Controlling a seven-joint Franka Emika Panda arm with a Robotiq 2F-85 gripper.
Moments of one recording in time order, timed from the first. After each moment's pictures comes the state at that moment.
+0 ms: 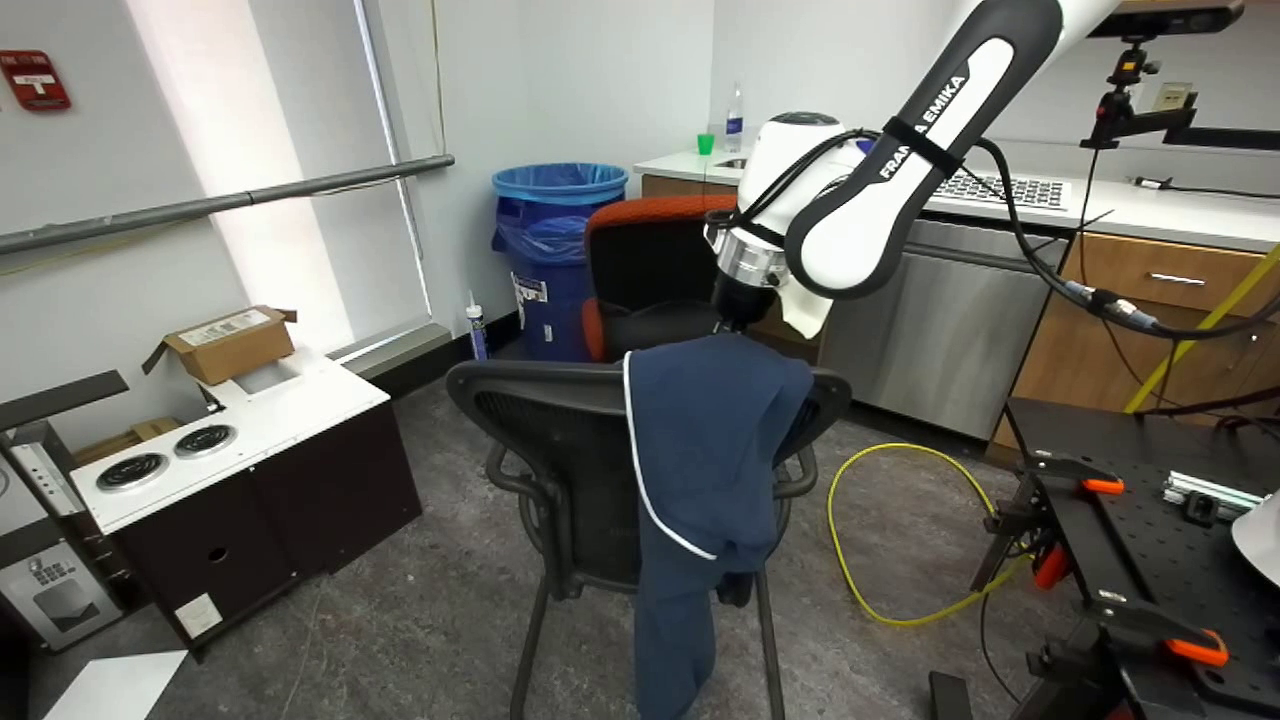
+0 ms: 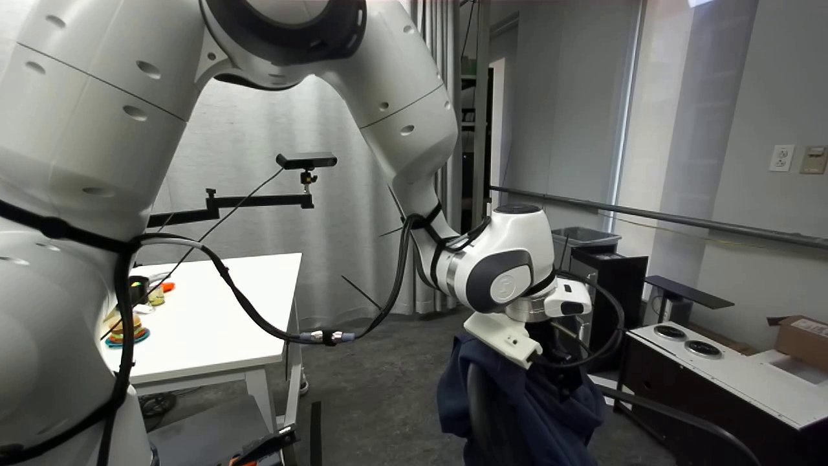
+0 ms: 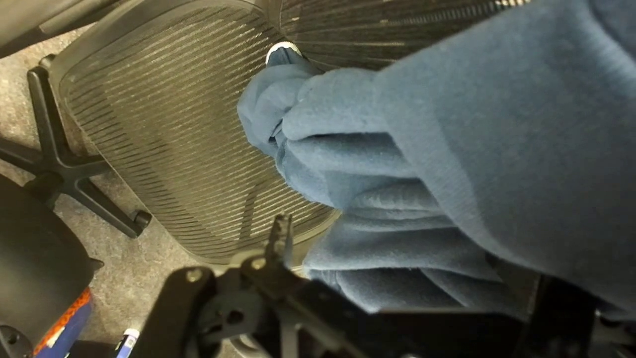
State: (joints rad) arm -0.16 0.49 -0.03 -2.16 -0.05 2.90 -0.02
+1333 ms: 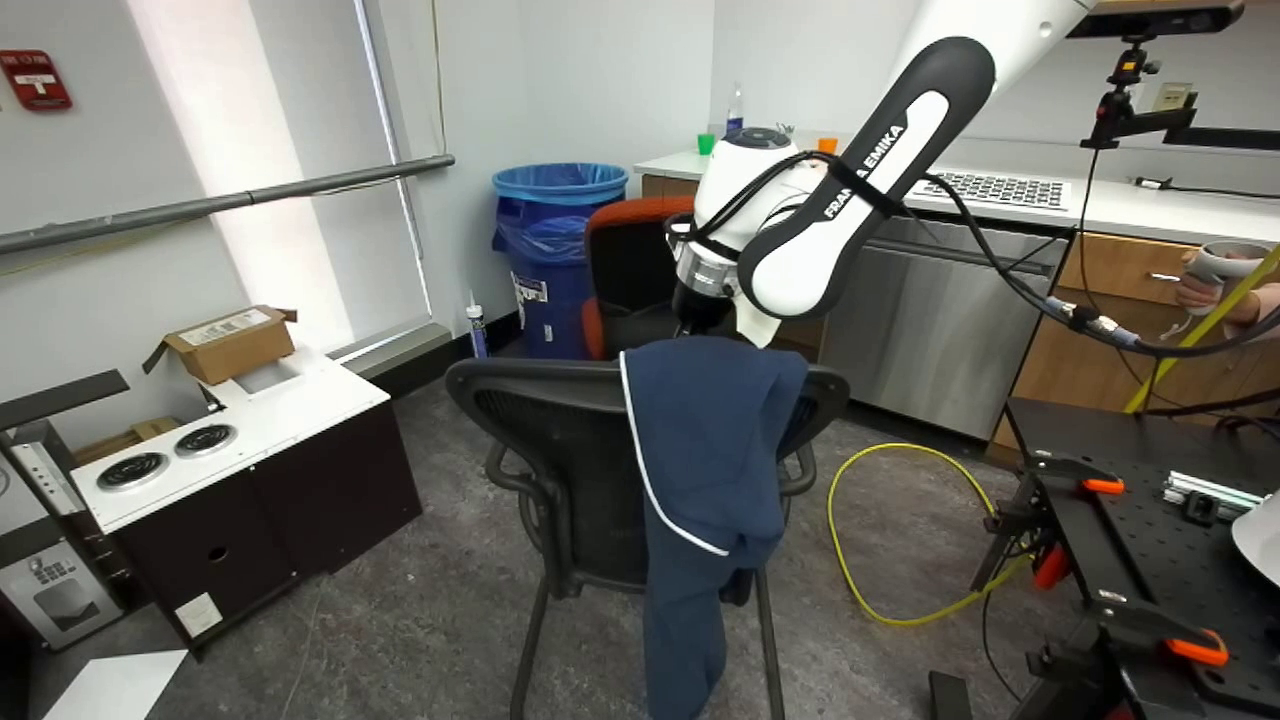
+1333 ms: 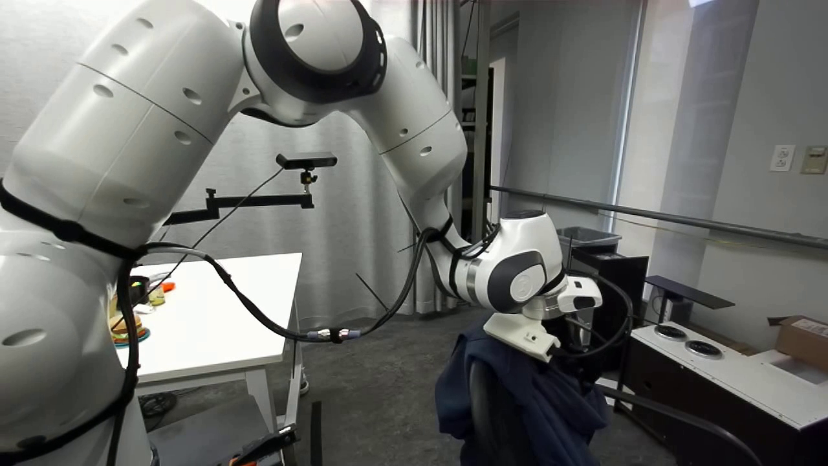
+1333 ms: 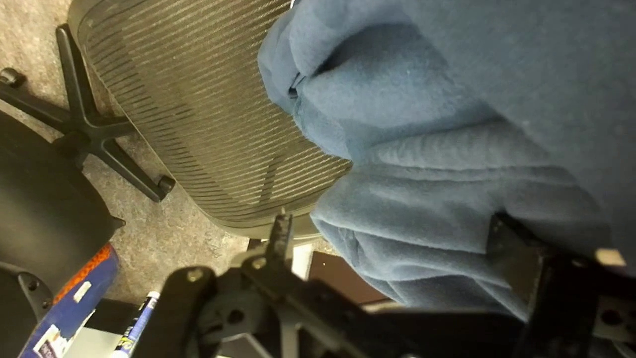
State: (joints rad) arm 0.00 0.63 -0.18 -1.98 -0.06 2.90 0.03
